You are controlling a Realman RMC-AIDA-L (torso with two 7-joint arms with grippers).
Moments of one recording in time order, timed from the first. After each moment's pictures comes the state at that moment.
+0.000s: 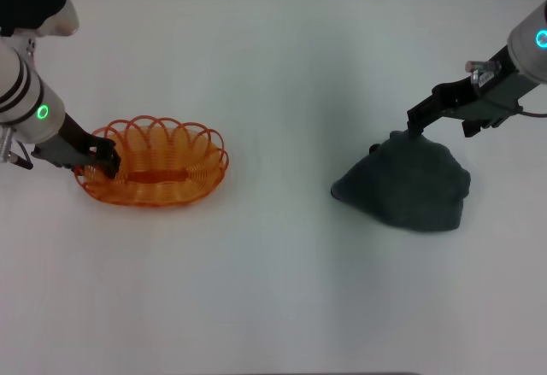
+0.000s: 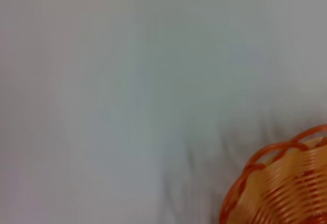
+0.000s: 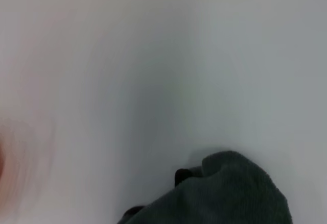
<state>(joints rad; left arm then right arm) -0.88 -2.02 1.12 0.58 -0.25 -1.10 0.21 0.78 2.02 -1.27 -1.08 0.47 1.53 0.04</state>
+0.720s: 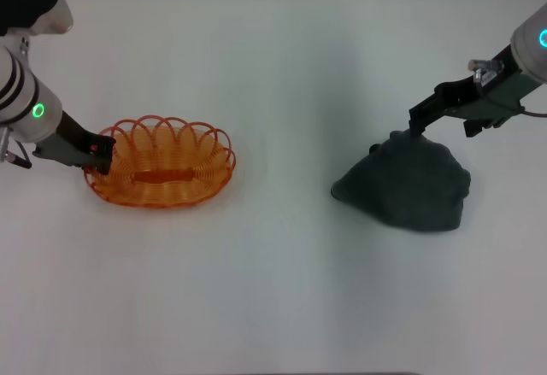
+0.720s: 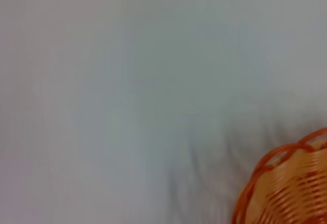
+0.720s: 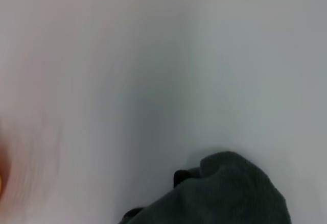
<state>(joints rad) -0.87 -2.02 1.05 0.59 -0.25 -1.11 0.26 0.78 2.02 -1.25 -1.08 0.47 1.53 0.03</state>
